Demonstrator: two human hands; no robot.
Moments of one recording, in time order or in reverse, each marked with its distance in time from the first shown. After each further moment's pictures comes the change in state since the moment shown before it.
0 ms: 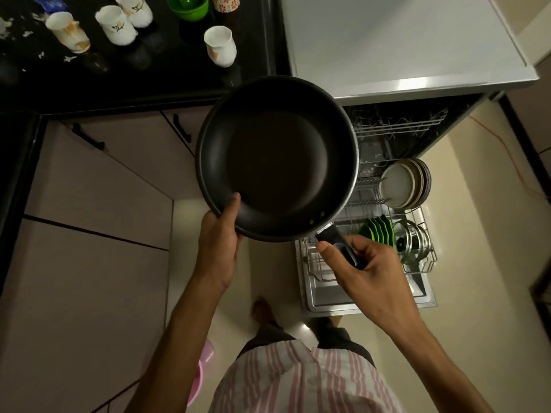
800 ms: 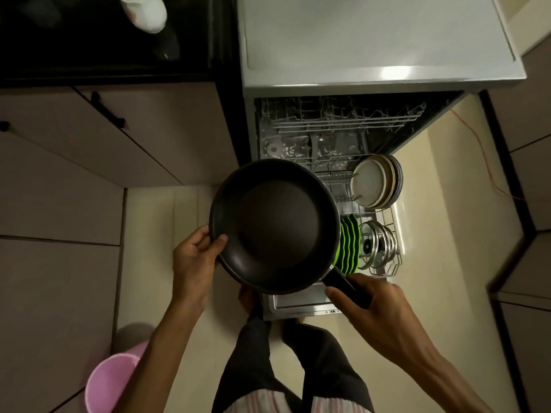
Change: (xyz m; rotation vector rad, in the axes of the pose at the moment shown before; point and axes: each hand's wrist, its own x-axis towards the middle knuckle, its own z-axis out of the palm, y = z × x) left_hand 0.056 -0.108 0.045 0.261 0.093 -0.096; right_hand 0.048 0.107 -0.097 -0.382 -0.224 0.206
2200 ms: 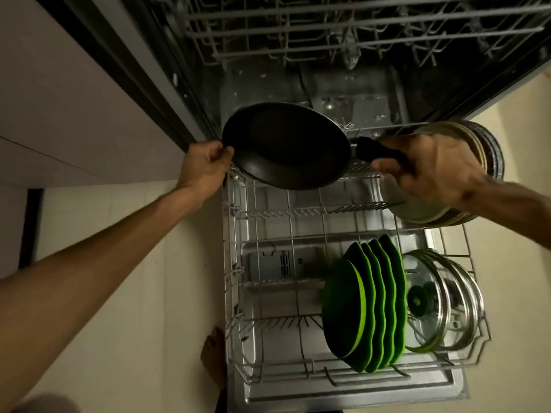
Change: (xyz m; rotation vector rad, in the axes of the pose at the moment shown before) left_hand 0.409 -0.202 0.193 0.580 -0.099 0.307; right_hand 0.445 0.236 -0.045 -0.684 0.093 -0.291
